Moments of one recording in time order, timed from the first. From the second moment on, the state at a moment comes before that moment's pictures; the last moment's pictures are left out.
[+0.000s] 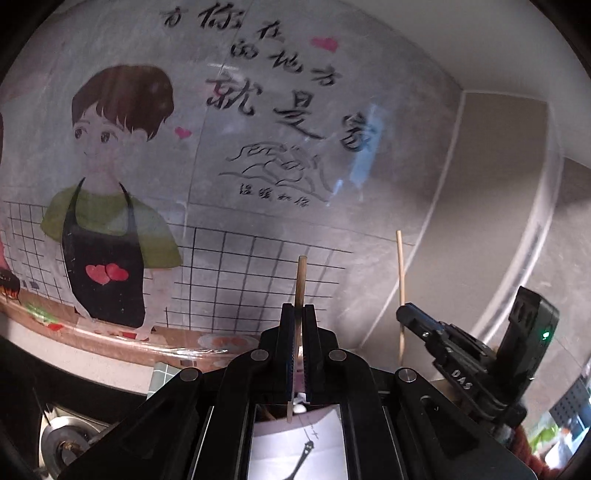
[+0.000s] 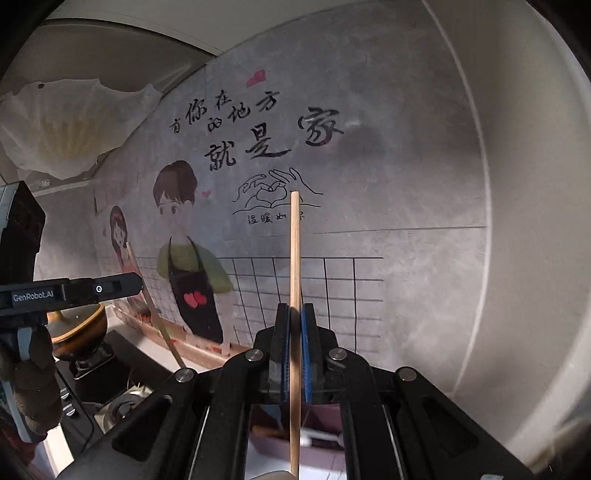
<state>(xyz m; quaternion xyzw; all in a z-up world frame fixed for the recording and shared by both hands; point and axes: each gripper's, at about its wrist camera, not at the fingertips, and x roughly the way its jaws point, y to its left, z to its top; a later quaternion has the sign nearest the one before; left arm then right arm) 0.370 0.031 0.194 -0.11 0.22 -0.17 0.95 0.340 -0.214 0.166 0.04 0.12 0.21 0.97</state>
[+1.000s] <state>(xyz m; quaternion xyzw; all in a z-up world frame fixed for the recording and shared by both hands) 0.457 0.011 0.029 -0.13 0.39 -0.17 0.90 0.433 -0.218 0.016 0.06 0.28 0.18 0.94</state>
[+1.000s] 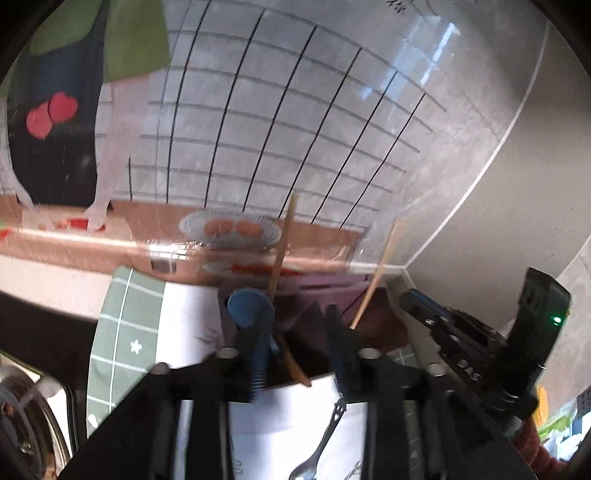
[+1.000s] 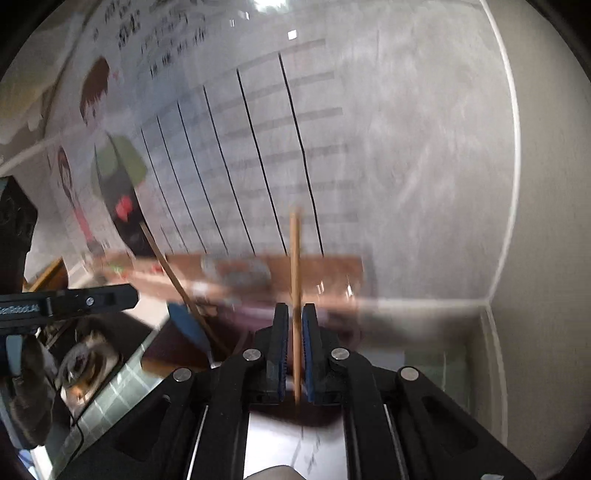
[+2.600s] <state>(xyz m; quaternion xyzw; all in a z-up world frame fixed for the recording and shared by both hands) 0.237 0.123 -0.082 -0.12 0.51 -0.07 0.85 0.255 -0.048 -0.099 0.01 0.51 0.22 0.83</state>
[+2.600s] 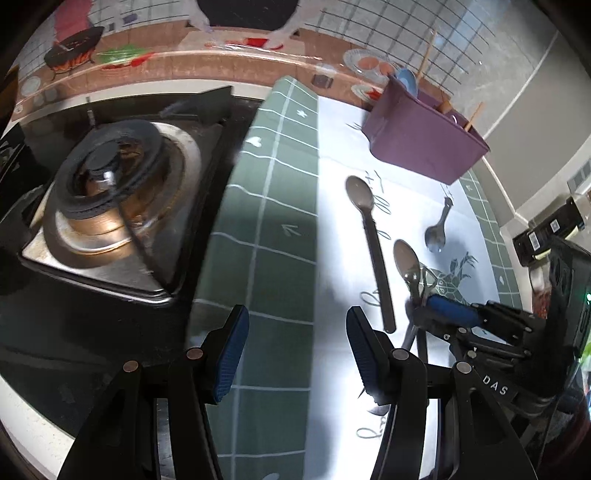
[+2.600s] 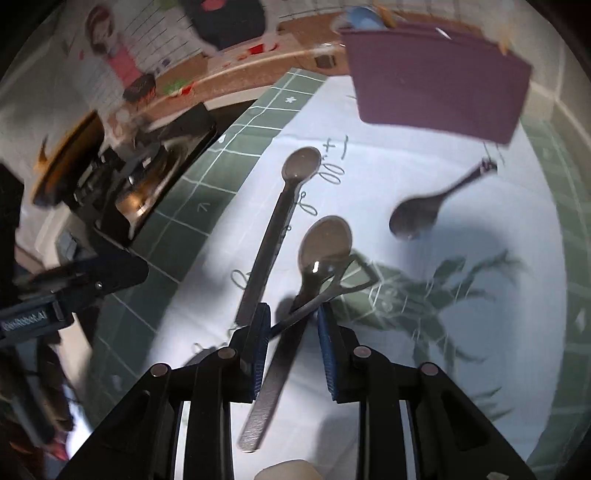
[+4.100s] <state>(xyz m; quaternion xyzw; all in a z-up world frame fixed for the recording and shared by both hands) 0.330 0.049 -0.085 -0.07 0.52 -0.07 0.85 0.257 -0.154 -0.101 -0.07 0.51 0.14 0.85</state>
